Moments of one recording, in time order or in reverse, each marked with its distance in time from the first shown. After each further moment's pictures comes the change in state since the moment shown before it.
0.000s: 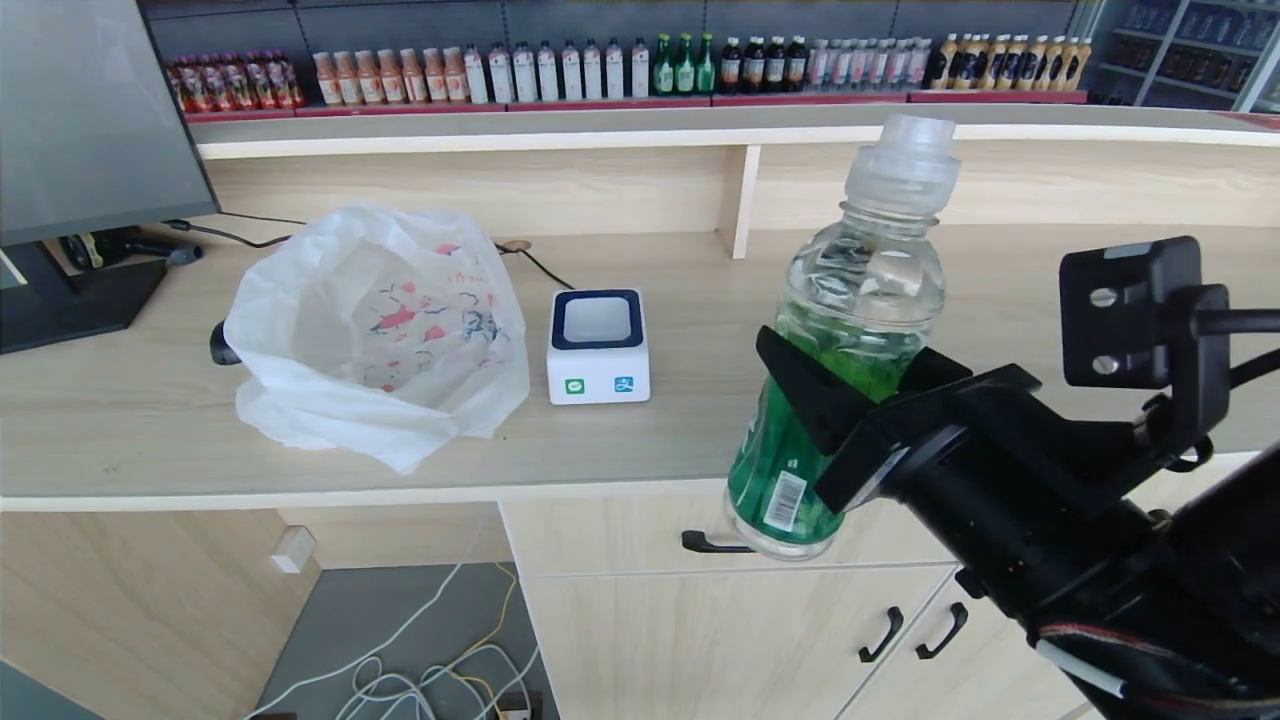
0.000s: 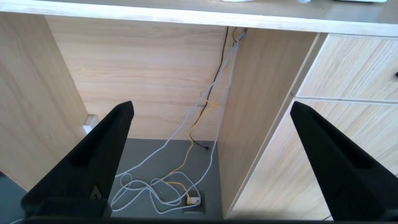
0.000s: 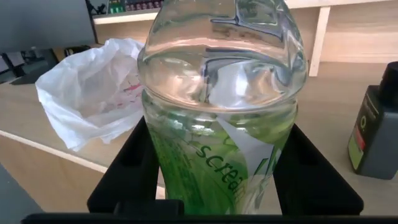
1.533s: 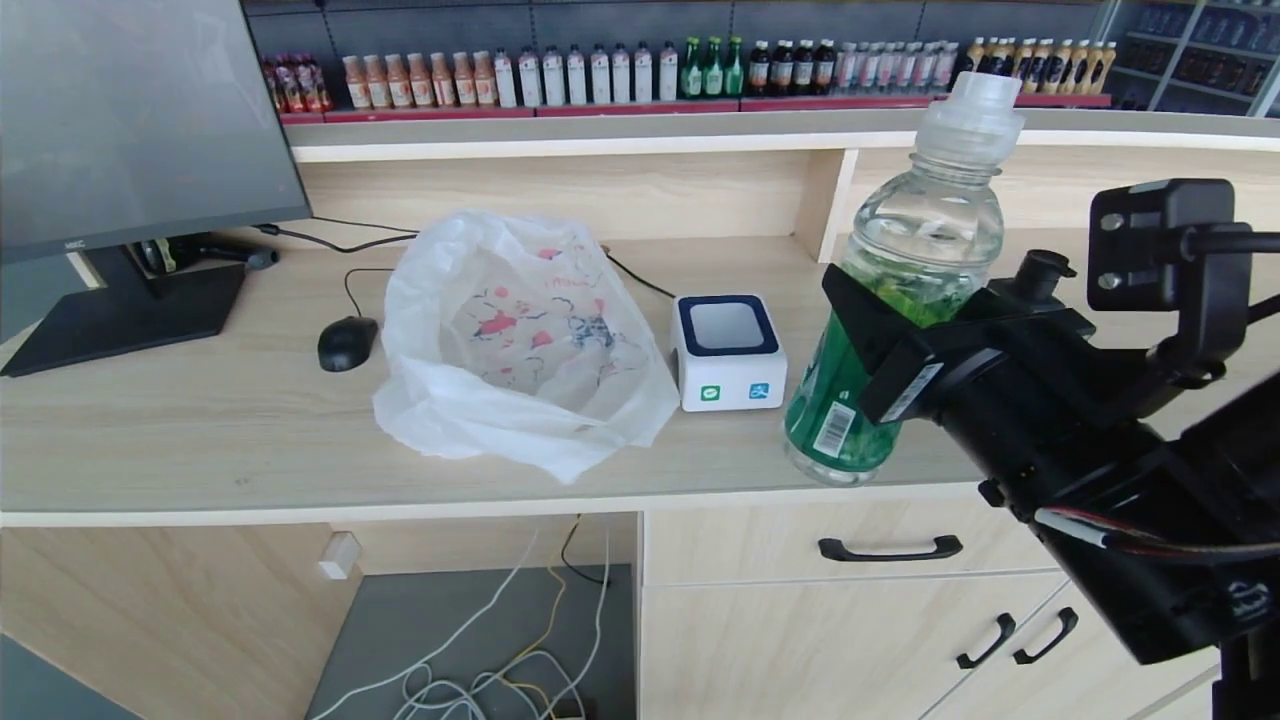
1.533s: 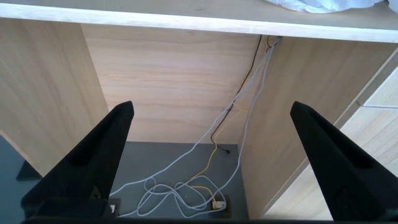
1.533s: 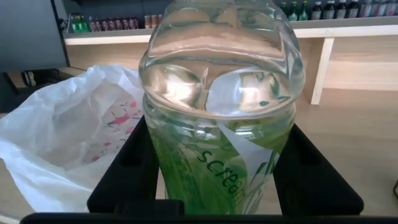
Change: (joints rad) left arm -0.001 0.000 0.000 0.000 0.000 -0.002; right arm -0.138 0.010 -0.054 -0.029 -0.016 -0.074
